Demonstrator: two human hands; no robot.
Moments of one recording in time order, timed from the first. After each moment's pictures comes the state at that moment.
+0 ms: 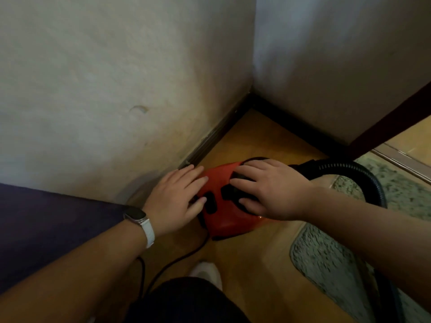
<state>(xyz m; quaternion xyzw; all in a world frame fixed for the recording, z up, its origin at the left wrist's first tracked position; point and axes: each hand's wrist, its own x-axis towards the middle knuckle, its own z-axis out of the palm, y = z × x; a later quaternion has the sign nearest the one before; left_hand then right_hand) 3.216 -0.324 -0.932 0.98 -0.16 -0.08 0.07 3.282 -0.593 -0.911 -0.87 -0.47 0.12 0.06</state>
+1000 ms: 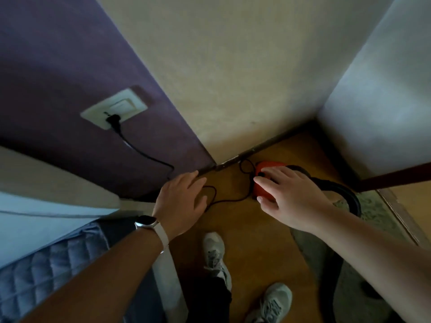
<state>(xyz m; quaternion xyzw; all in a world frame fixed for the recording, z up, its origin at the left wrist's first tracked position) 3.014 -0.306 -0.562 0.97 0.17 -0.16 0.06 3.176 -0.536 -0.557 -0.84 -0.50 0.20 0.06</state>
